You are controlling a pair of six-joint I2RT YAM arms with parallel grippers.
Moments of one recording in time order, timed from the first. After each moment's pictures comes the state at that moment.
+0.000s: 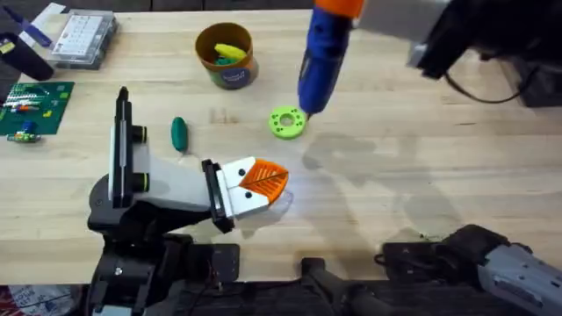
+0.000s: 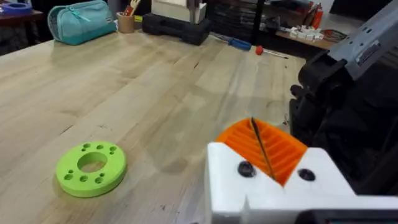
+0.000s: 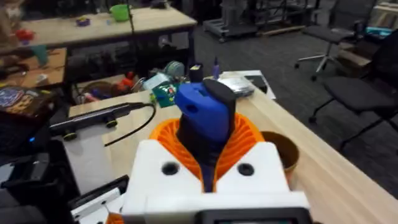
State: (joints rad) left arm -0.08 0.00 0.01 -0.12 1.17 -0.06; right arm 0.46 0.95 0.96 0.02 -0.70 0.03
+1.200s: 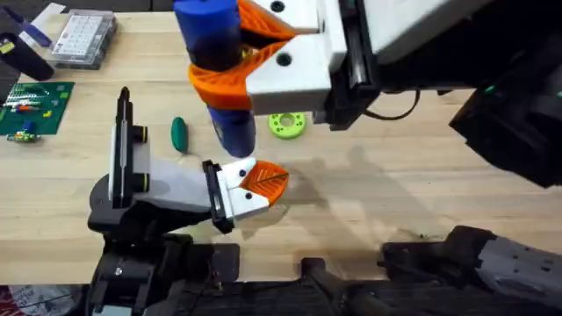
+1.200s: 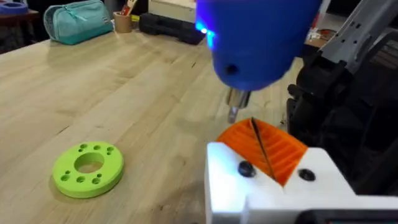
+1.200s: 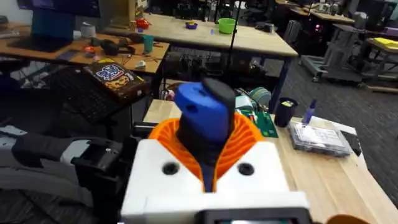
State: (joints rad) left arm -0.08 0.00 0.01 -0.12 1.18 -0.06; right arm 0.78 1.15 0.96 0.31 -0.82 -0.05
